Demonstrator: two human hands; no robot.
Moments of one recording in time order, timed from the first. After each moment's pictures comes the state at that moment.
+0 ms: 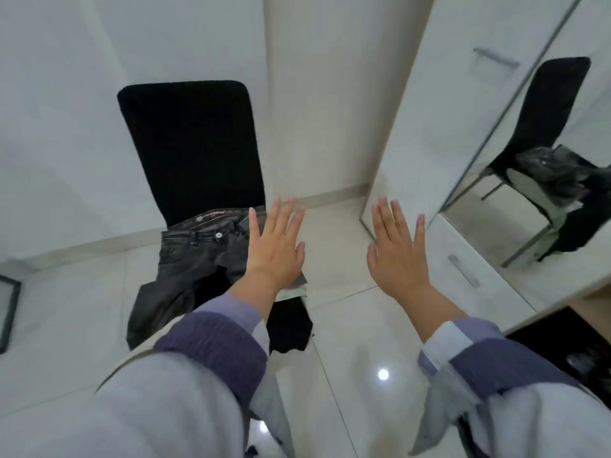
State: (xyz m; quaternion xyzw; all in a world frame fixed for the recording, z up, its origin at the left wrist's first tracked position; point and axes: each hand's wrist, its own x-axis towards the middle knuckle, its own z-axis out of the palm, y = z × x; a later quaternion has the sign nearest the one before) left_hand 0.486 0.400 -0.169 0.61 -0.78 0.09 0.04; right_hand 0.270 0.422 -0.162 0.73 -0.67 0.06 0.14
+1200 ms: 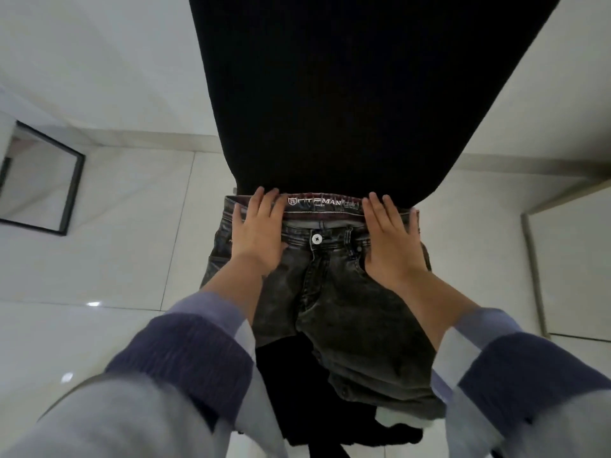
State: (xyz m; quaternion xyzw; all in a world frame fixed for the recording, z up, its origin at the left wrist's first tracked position) left_hand 0.762 0.101 -0.429 0.79 -0.60 -0.15 -0.05; right_hand 0.548 0.035 -0.426 0.86 -0.48 -0.16 -0.07
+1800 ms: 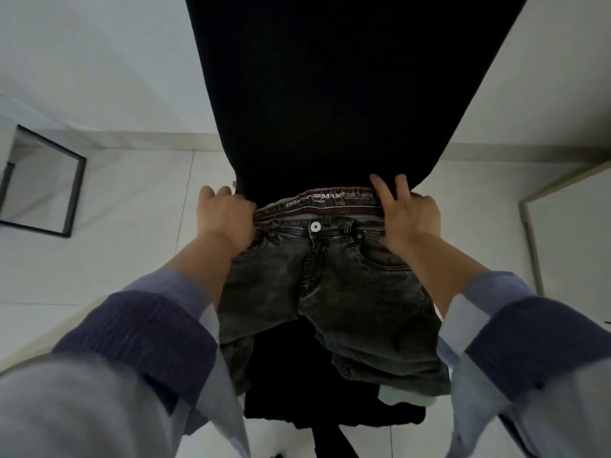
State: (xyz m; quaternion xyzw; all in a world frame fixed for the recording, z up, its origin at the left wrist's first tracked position) left_hand 0.799 0.113 -0.397 0.76 -0.62 -0.02 -0.20; right_hand 0.545 0.020 -0.401 0.81 -0.53 -0.25 0.04
